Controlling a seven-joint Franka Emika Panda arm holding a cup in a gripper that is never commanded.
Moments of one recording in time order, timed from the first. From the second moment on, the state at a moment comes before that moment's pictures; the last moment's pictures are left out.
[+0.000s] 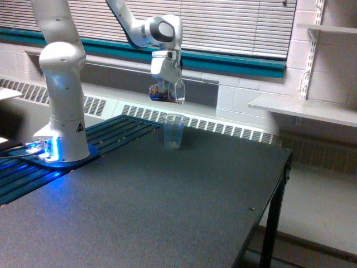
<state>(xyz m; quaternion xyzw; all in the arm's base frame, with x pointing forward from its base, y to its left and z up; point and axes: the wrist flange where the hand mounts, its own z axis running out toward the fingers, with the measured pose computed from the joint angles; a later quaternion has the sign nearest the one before) 0.199 0.345 0.306 0.90 -0.38 0.14 0.13</state>
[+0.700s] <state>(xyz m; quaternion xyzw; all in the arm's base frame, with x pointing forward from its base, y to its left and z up) 0.199 0.328 0.307 0.88 -0.44 0.11 0.12</state>
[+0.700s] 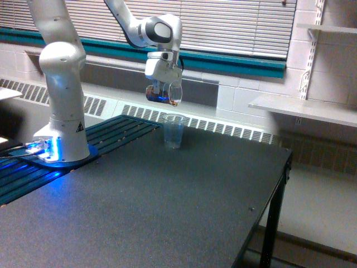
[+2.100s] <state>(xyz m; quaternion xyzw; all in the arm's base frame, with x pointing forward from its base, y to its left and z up) 0.190 0.336 0.293 0.87 -0.49 0.05 0.08</state>
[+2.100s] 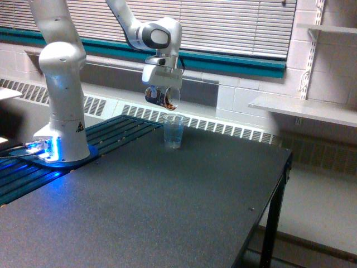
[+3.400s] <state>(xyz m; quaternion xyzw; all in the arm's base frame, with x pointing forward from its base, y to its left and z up) 0.200 0.333 0.287 0.88 -0.48 0.01 0.06</state>
